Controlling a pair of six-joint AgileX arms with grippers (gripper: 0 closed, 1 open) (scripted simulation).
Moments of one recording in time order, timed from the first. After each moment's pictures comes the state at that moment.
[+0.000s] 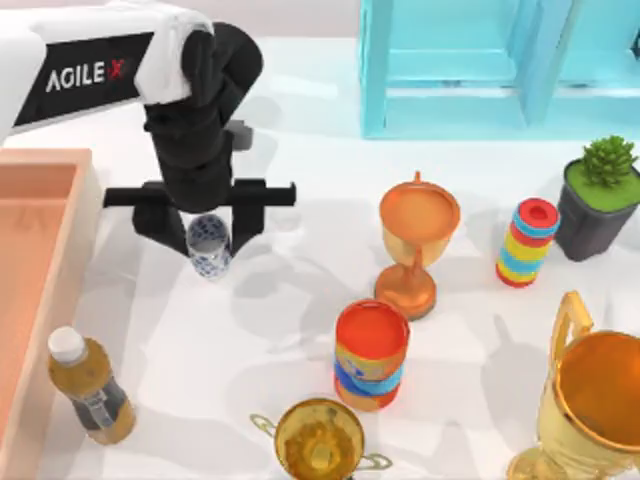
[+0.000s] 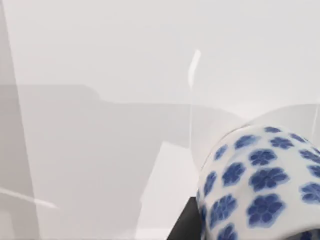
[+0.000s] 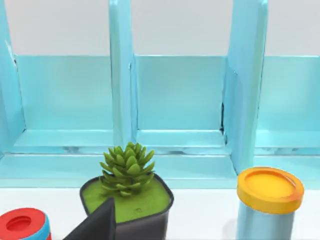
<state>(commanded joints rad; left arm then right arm) -0.41 2.20 1.65 -1.02 0.00 -0.38 0.00 0.00 0.00 0.00 0.00 0.00</state>
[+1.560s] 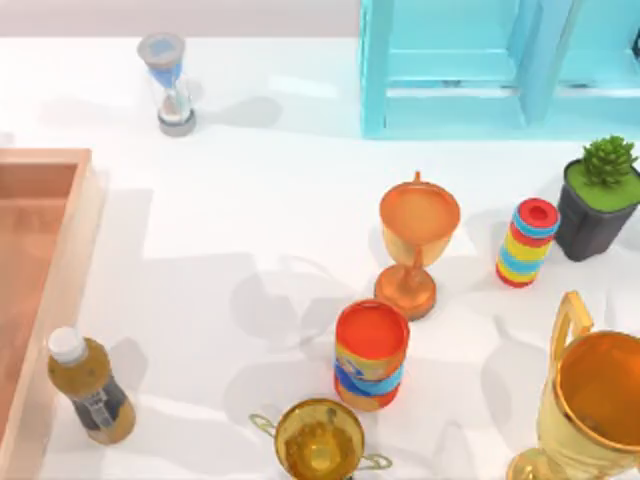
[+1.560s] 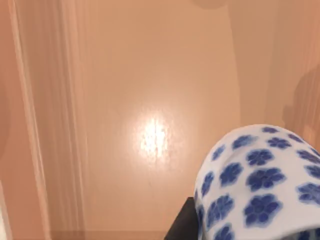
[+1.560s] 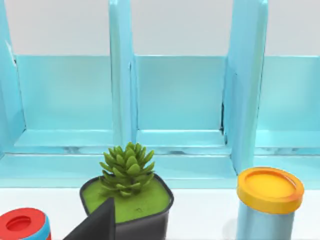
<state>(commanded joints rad) 0.28 1.80 1.58 -1.35 0.00 0.30 0.00 0.00 0.00 0.00 0.00 0.00</state>
